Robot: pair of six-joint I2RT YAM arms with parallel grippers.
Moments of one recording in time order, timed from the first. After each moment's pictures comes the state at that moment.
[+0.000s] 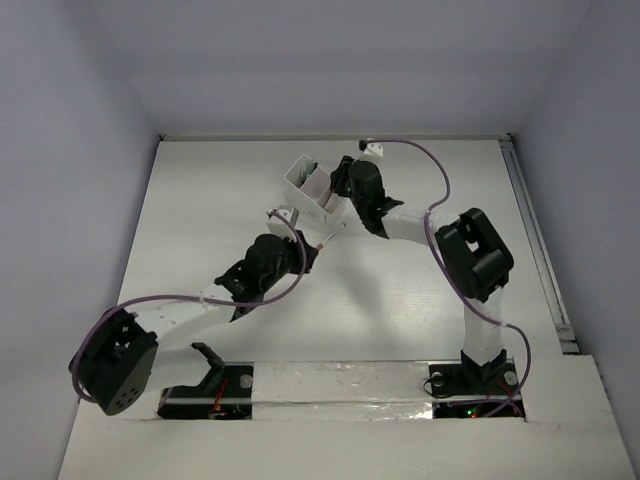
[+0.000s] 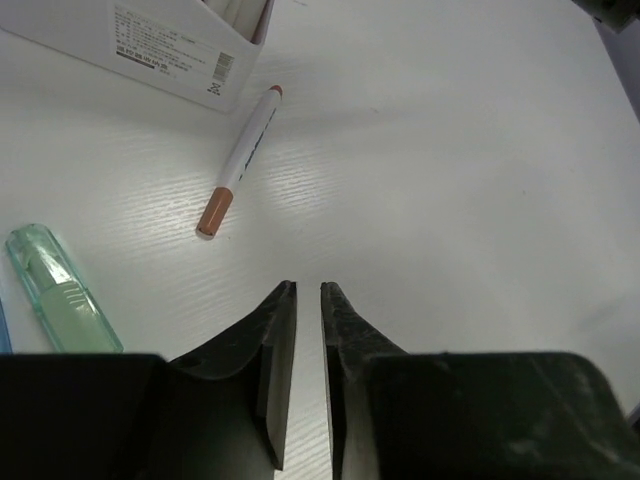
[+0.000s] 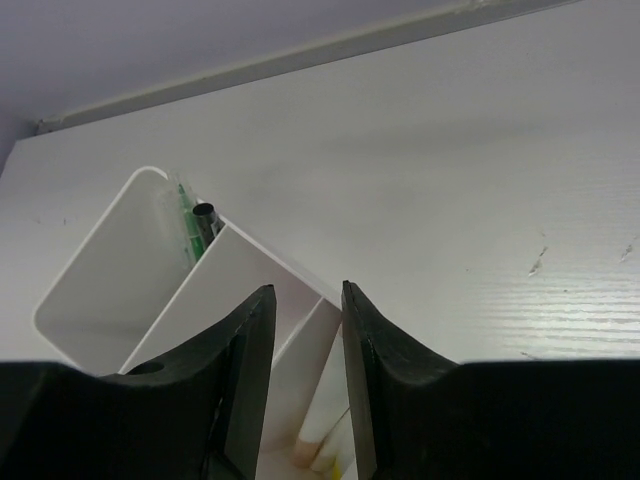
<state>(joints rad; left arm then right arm) -0.72 1.14 0.48 0.32 -0.10 -0.52 0.60 2.02 1.33 0.46 0.36 0.52</state>
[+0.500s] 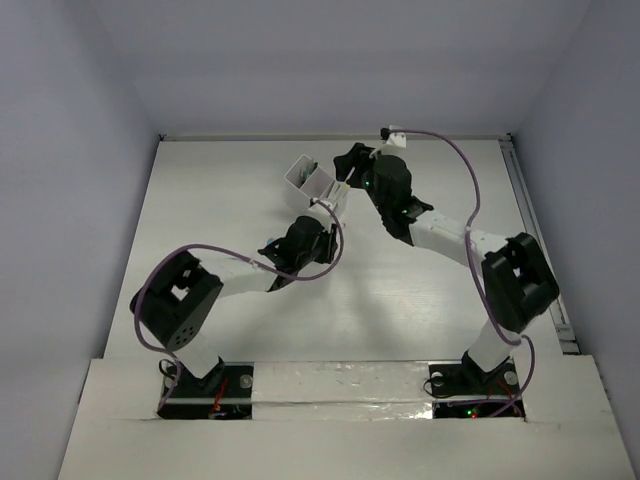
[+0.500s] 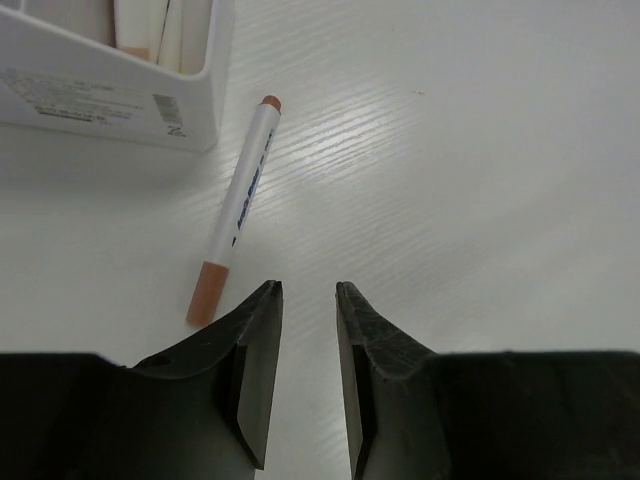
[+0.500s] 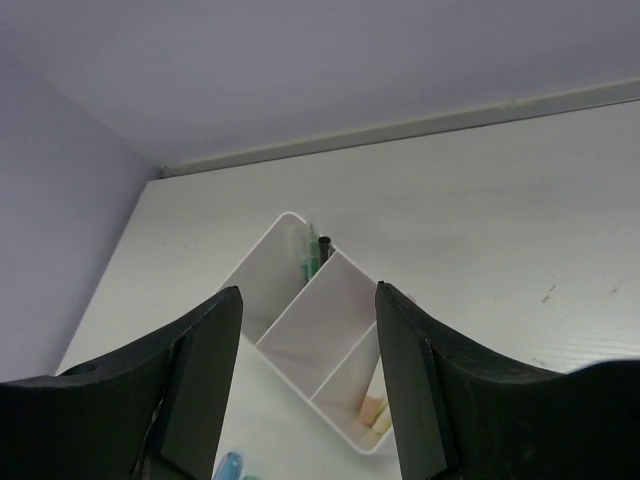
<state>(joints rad) -0.75 1.58 0.73 0.35 -0.11 -0.33 0.60 1.75 1.22 0.45 0.30 0.52</state>
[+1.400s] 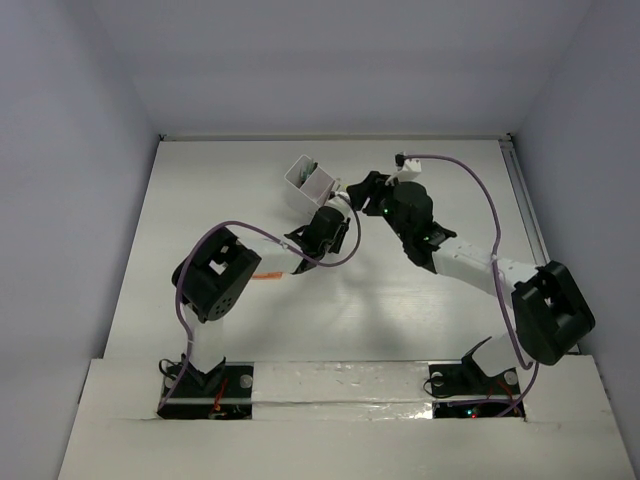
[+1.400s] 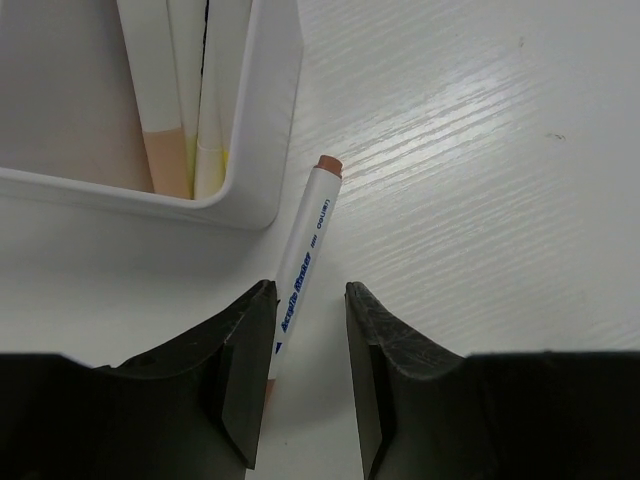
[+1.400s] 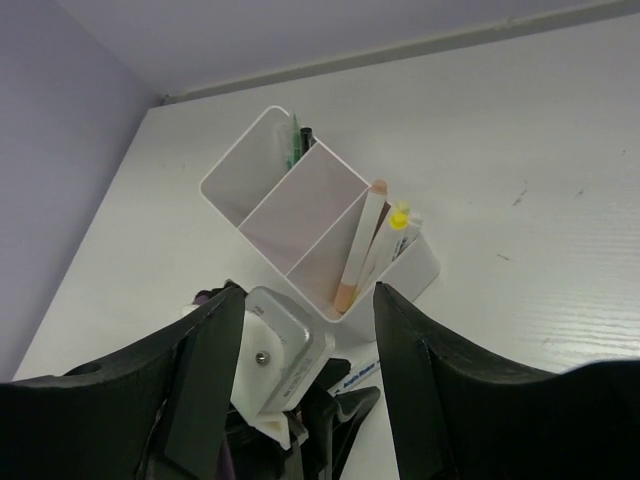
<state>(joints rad) -0.77 1.89 1.00 0.28 -0.30 -0.16 0.60 1.49 0.90 0.45 0.21 0.52</state>
